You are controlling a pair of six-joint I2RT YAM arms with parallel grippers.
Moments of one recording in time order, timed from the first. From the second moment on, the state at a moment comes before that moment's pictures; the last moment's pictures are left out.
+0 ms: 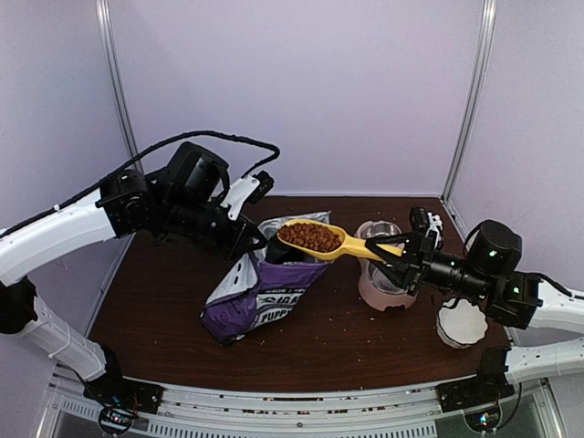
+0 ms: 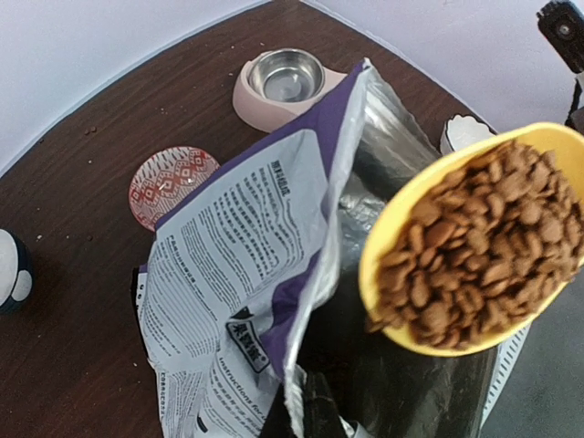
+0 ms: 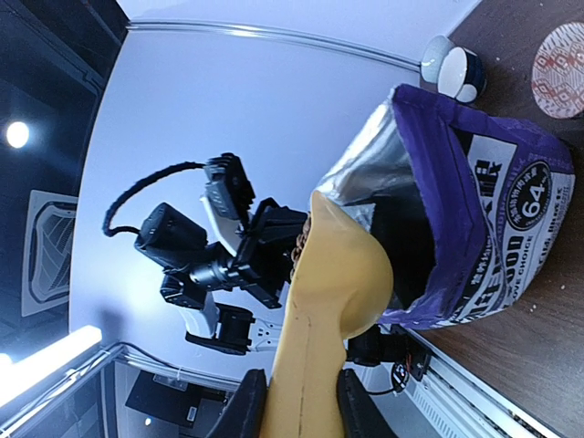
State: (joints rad) left arm -0.99 1.40 1.43 -0.74 0.02 -0.18; right arm 0.97 0.79 0.58 0.25 -0.15 1.38
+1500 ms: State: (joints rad) left arm -0.70 1.32 1.38 -0.76 0.07 -0.08; right arm 0.46 0.55 0.37 0.26 -0.23 1.42
